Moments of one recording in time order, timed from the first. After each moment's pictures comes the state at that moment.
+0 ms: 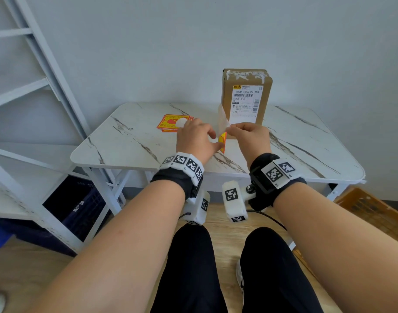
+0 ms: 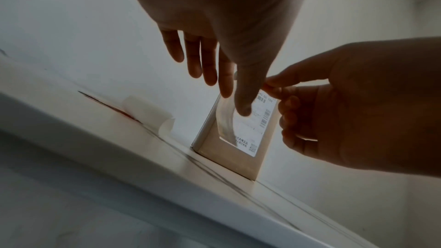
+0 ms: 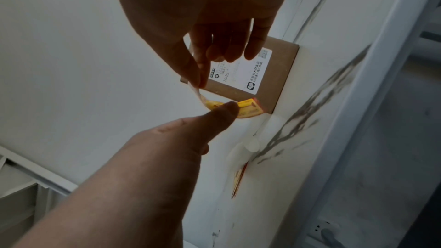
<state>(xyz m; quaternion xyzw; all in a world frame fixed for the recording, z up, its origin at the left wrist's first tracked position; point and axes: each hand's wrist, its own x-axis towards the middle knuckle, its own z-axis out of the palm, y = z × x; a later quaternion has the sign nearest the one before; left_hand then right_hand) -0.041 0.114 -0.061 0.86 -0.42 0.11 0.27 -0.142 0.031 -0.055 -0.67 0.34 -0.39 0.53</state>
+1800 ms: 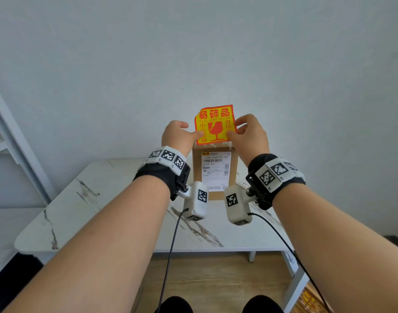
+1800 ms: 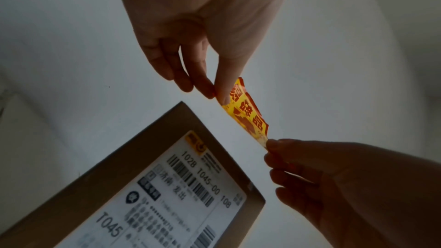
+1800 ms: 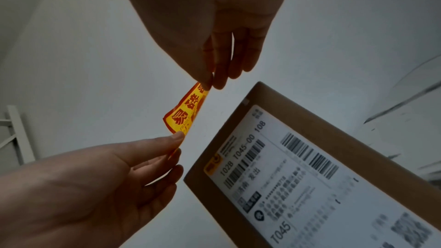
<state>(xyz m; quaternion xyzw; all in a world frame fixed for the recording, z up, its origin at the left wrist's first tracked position) 0.002 0.007 0.062 0.79 -0.29 -0.04 0.54 -0.121 -0.093 0.046 -0.75 0.34 -0.46 0.34</state>
